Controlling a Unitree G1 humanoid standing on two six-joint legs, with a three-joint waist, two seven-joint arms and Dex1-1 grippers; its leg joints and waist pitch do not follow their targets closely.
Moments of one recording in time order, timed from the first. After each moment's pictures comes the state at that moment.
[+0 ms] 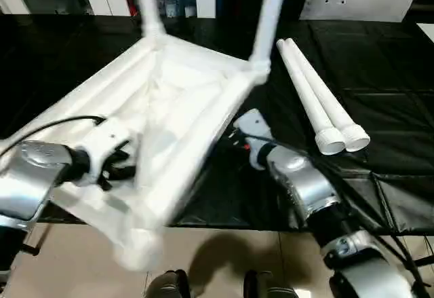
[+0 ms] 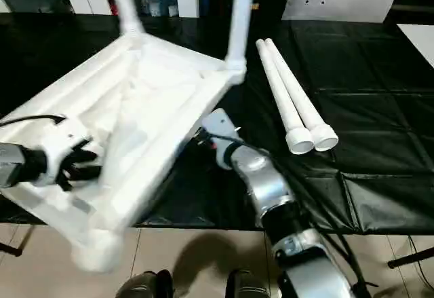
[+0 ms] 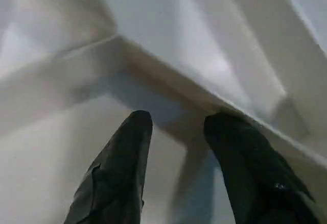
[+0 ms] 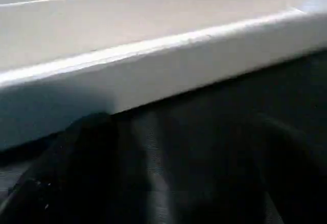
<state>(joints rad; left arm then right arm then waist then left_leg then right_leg) -0.37 0.78 -0.18 -0.03 -0.11 0.76 -0.98 -0.62 -0.10 0.21 0.58 -0.06 0.26 0.40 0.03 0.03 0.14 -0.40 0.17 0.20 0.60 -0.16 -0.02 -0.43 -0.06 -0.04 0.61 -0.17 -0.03</state>
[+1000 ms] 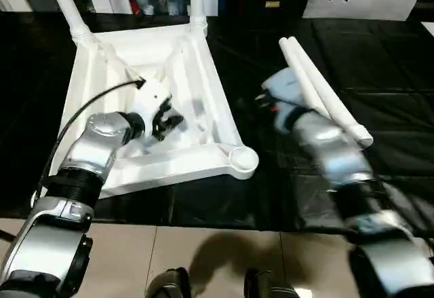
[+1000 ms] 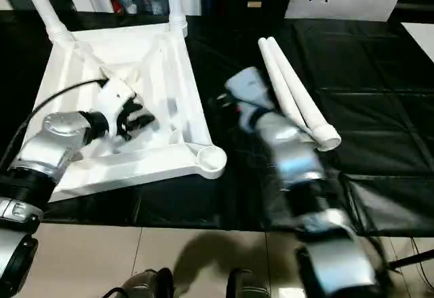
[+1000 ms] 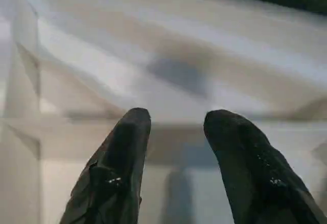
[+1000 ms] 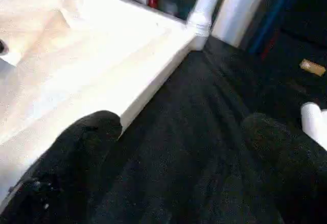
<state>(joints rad) -0.71 0.44 -0.12 0.55 -0.08 0.23 -0.72 -0.63 -0.26 0.07 0.38 0.02 0.18 0.49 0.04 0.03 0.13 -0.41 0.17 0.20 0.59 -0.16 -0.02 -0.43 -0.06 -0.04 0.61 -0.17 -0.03</state>
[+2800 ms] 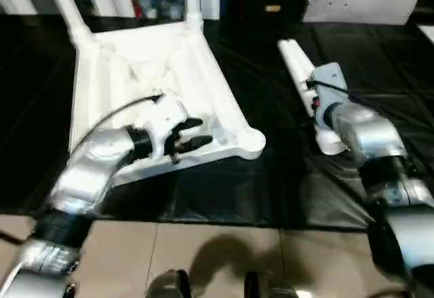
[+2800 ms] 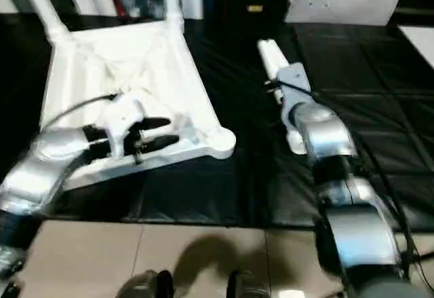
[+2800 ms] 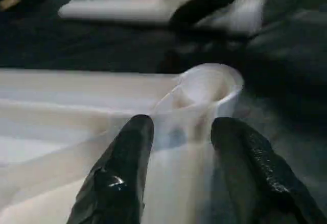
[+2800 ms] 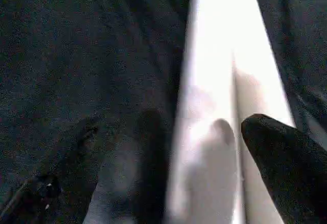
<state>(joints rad) -0.43 0.48 -0.17 -0.02 -0.22 0.37 -0.89 -0.93 -0.35 0.01 0.85 -0.07 0.58 0.26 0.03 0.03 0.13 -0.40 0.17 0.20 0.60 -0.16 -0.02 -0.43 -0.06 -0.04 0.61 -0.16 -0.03</state>
